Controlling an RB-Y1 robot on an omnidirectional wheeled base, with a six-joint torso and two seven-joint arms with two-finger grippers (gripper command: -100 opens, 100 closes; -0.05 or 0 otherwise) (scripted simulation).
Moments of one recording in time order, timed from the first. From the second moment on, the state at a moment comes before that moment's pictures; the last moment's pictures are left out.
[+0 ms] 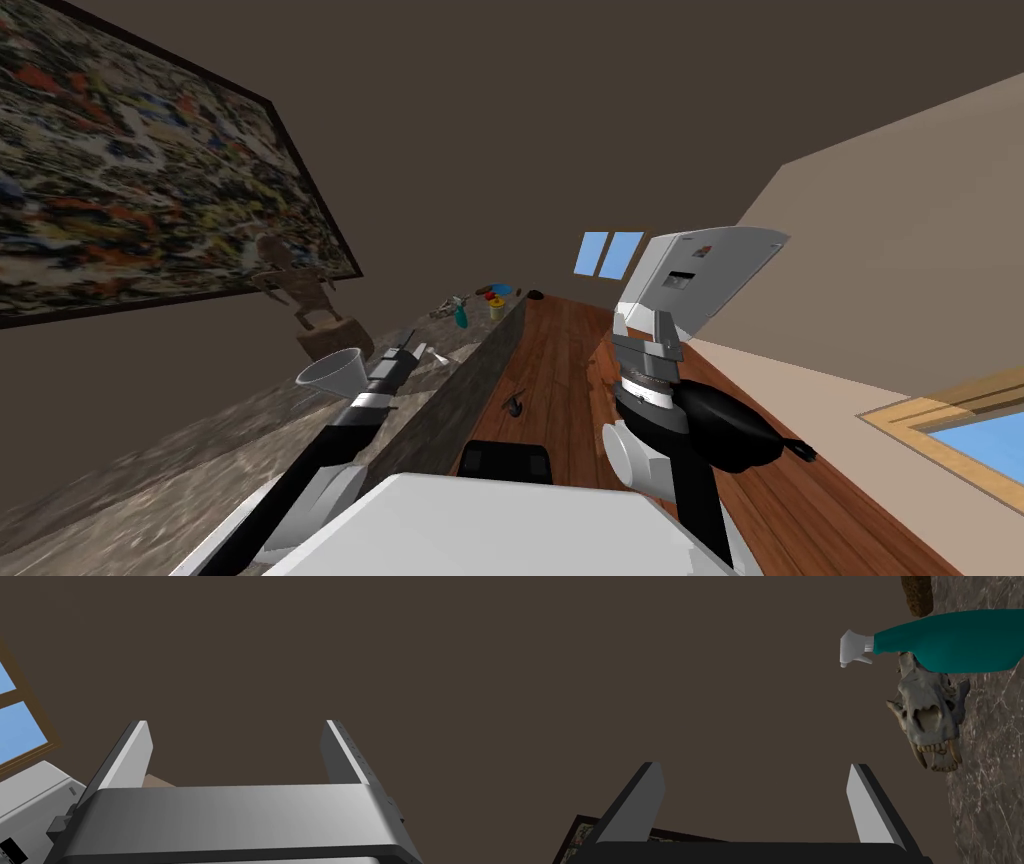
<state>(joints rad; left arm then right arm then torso) 0.71 0.32 0.09 -2.24 0.17 -0.28 0.10 0.49 -0.01 -0.02 -2.35 -0.09 -0.58 0.08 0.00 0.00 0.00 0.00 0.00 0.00</state>
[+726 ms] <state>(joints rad) 0.92 0.51 0.17 -2.26 0.27 -0.11 0.08 0.49 -0.01 -0.02 -2.35 -0.09 -0.58 0.08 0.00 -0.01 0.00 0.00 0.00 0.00</state>
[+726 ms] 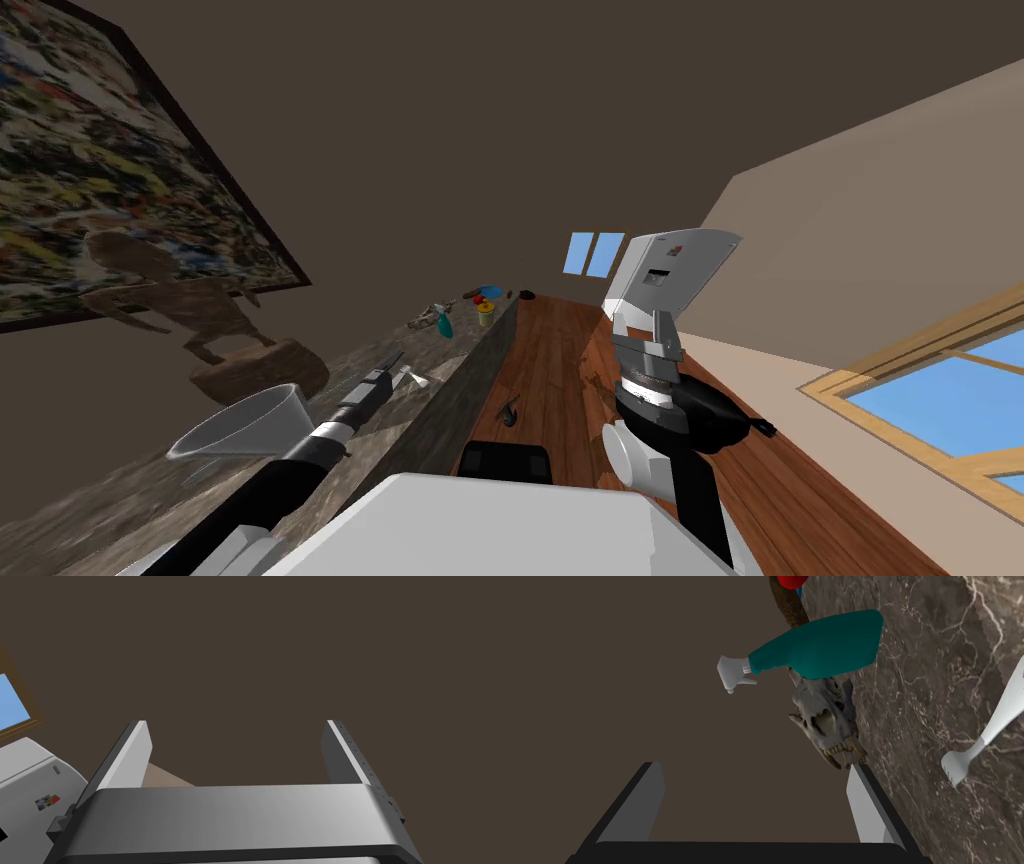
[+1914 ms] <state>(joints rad) 1.26 0.75 0.28 -2.26 0.45 0.17 0.04 0.49 -0.01 -0.02 -2.35 -0.09 -0.58 0.08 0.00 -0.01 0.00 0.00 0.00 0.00</state>
